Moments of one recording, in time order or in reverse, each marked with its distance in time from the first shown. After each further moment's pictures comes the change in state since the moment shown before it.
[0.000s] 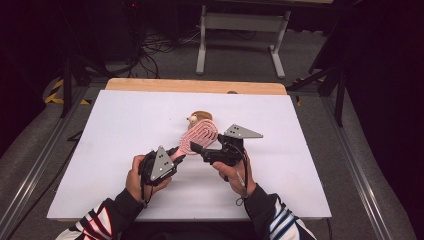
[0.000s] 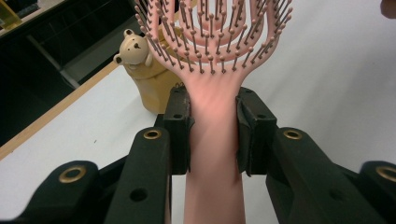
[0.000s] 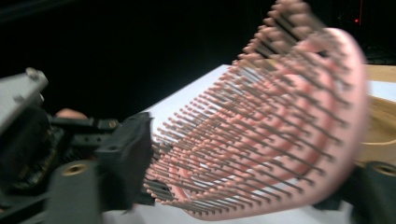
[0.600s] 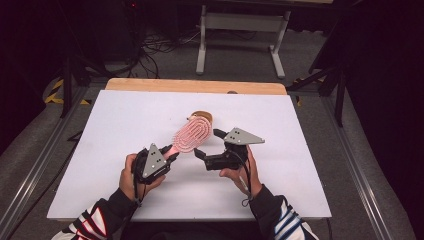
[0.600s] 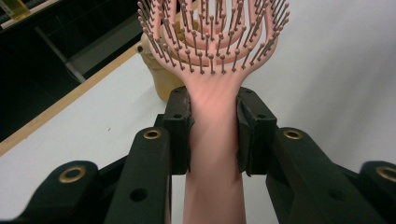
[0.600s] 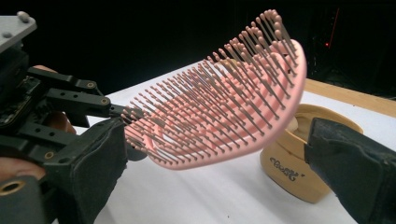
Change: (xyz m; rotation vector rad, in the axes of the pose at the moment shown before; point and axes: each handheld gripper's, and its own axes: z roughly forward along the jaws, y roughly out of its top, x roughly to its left) left arm 0.011 -0.004 -0.010 0.005 0.015 -0.028; right arm 0.007 0.001 -0.011 0.036 -0.093 -0.197
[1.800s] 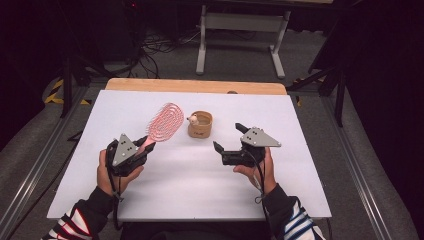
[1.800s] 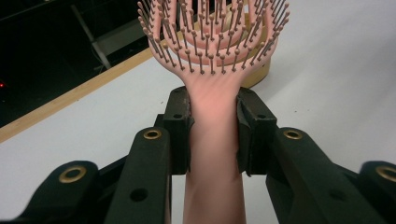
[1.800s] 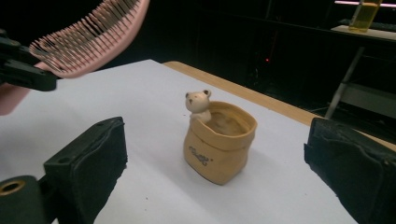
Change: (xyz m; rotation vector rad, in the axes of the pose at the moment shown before) left arm 0.049 -0.016 -0.031 -0.003 0.076 -0.140; right arm -0.026 -0.004 -0.031 -0.023 -0.201 -0.121
